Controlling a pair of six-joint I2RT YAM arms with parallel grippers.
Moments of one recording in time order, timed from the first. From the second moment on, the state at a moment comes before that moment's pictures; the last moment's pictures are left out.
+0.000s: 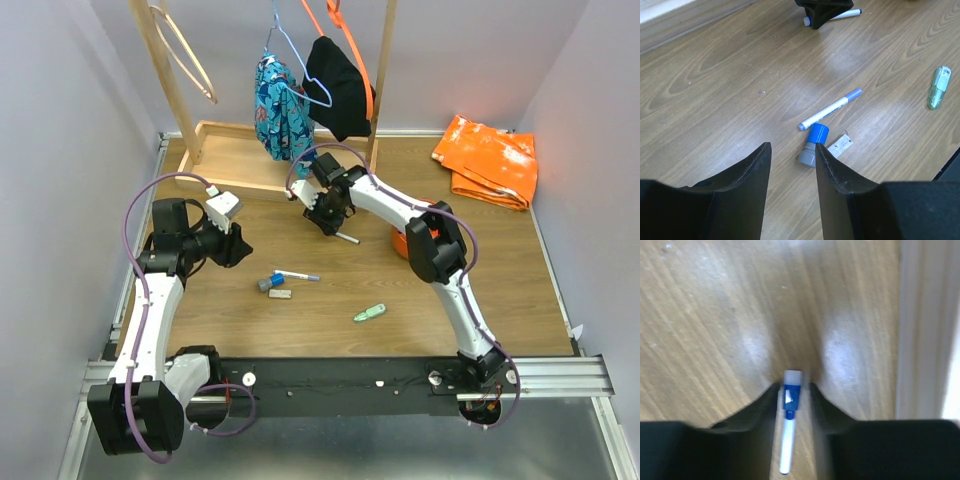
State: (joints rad) left arm 0.07 0.98 0.80 -0.55 0.76 0.37; right arm 0.66 2.38 2.03 -0.83 -0.23 -0.57
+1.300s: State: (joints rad) left arm -0.23 1.28 0.99 -0.47 0.95 0.43; right arm 0.49 1.03 0.71 0.19 0.13 -0.07
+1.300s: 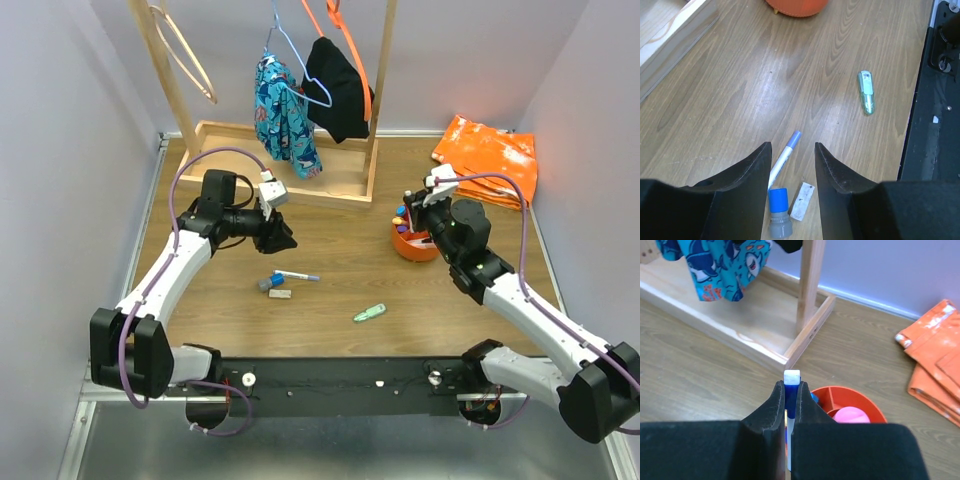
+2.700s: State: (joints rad) left arm -0.26 1.38 1.06 -0.59 0.91 0.55; right arm 0.49 1.08 0.36 0.68 0.14 -0.22
